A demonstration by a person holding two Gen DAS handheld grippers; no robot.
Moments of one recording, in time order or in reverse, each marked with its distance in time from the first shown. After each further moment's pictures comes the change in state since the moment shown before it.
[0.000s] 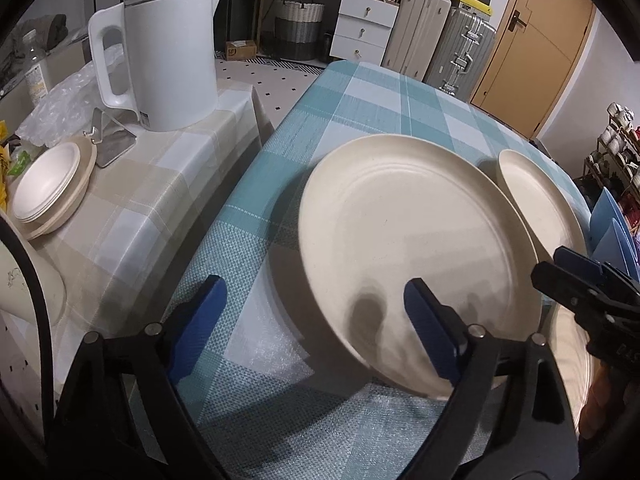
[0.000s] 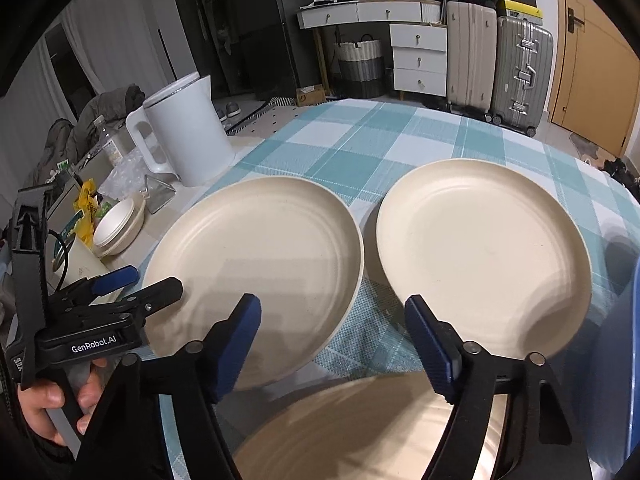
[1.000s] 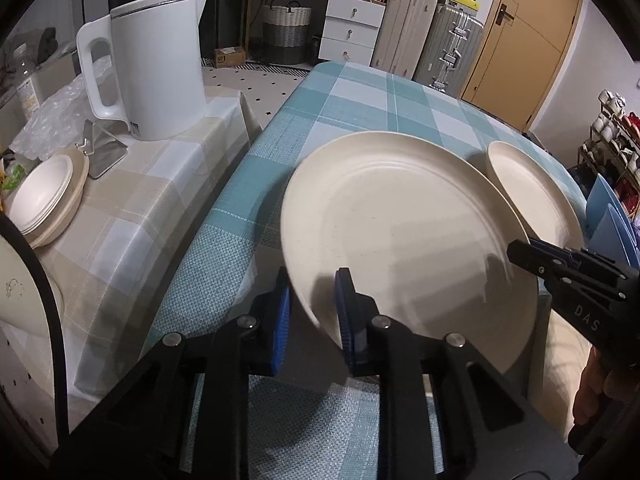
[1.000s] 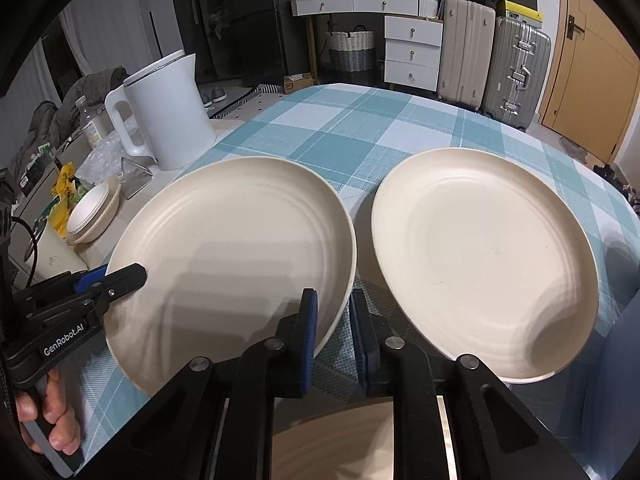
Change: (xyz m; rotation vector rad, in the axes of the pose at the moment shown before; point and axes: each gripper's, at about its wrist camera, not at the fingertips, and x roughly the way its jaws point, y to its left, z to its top) left arm -0.004 -0.007 -0.003 0.045 -0.016 -0.013; right arm 0.026 0.004 0.001 -0.033 0.028 -0.085
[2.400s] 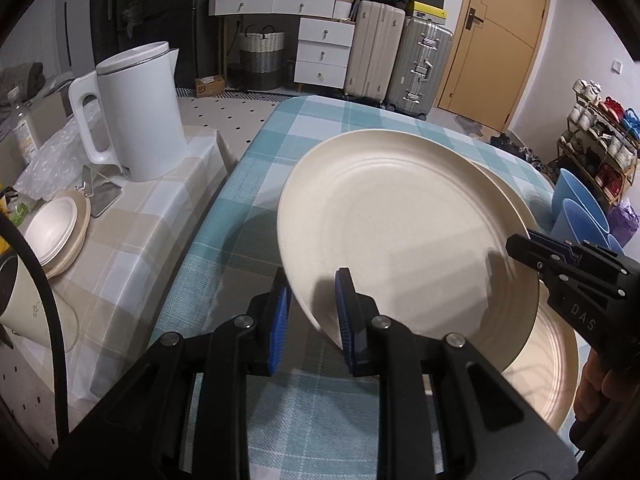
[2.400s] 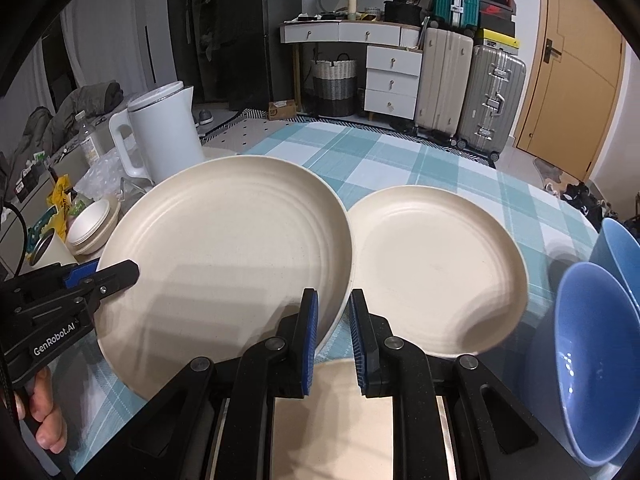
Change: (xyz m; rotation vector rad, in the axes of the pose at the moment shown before) left arm -0.066 -0.042 0.003 0.094 -0.079 -0.041; right arm -0.078 -0.005 -0.009 0.001 -0.105 -0.085
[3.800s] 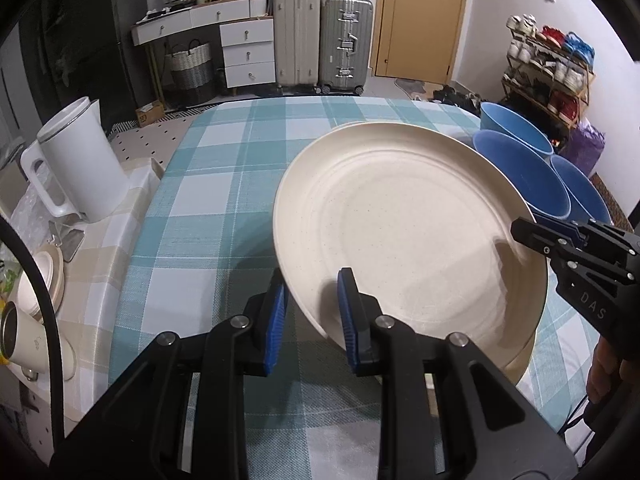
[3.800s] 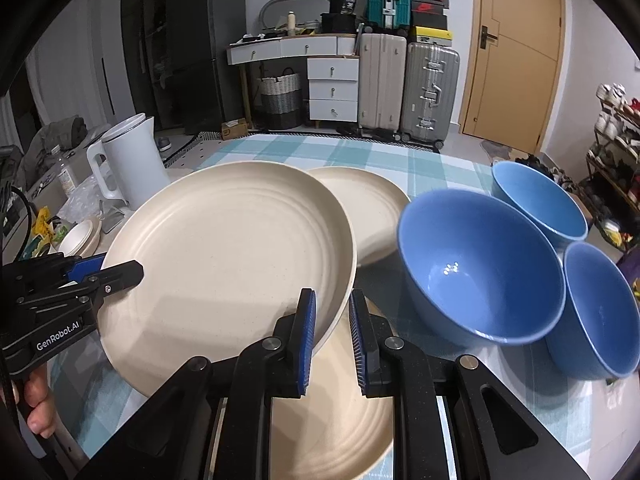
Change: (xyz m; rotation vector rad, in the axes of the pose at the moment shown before) left arm -0.053 -0.098 -0.022 0.268 0.042 -0.106; right arm -0.105 -0.051 -0.070 0.152 -0.036 -0.123
